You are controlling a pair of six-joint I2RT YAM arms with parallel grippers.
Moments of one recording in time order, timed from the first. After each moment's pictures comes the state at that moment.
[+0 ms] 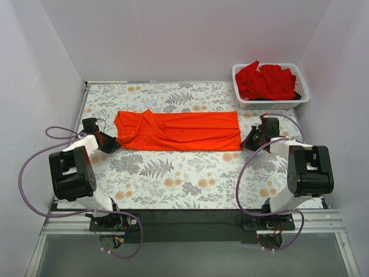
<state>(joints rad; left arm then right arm) 0.24 1.61 0.83 -0.27 0.17 -0.87 0.02 1.59 0.72 -0.04 -0.27 0.50</state>
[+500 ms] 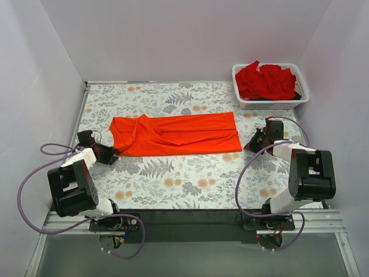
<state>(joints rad) 0.33 1.45 0.64 -0.25 0.22 -0.95 -0.02 1.55 0.68 -0.04 -0.25 0.51</state>
